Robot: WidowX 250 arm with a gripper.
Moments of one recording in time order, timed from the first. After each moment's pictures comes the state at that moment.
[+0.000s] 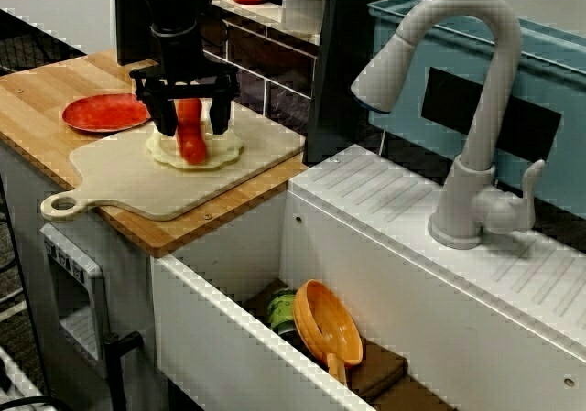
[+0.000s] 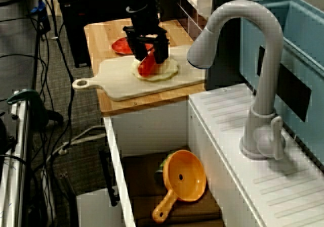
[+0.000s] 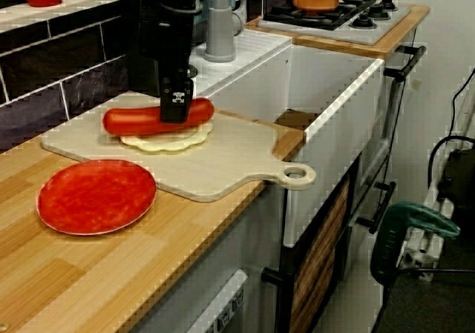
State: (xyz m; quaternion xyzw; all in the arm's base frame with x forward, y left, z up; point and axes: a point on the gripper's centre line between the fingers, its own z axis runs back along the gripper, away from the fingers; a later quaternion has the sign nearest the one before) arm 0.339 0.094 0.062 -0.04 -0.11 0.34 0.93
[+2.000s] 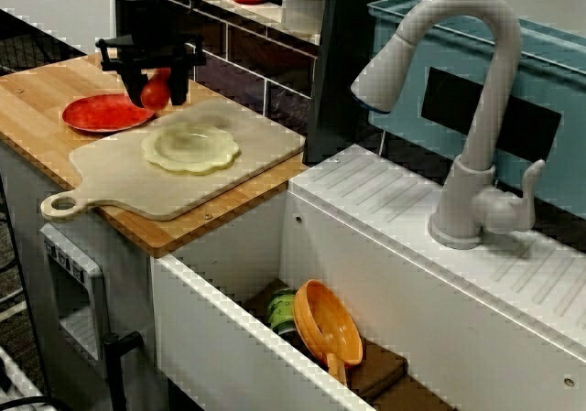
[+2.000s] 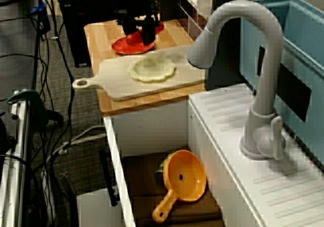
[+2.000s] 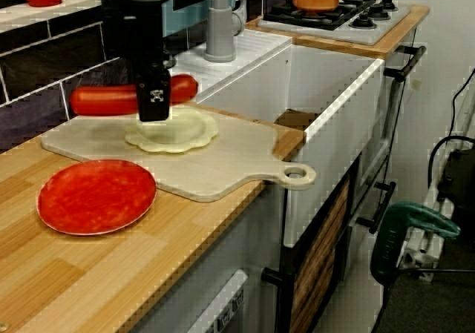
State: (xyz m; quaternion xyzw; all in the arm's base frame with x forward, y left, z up) arm 0.329 0.142 0.082 -0.05 -0.05 0.39 0.92
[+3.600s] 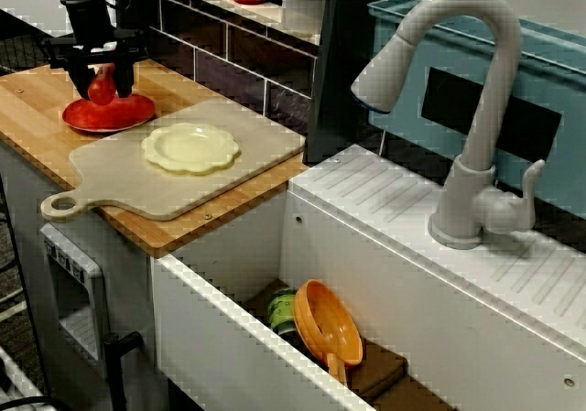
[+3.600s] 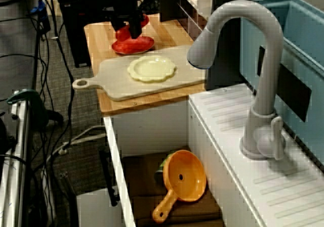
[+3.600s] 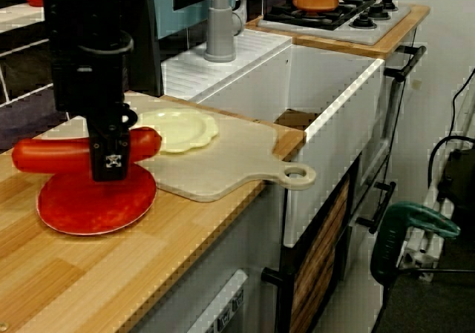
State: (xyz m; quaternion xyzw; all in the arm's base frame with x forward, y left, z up) arm 0.313 0.213 0.063 -0.04 -0.09 0.41 0.91
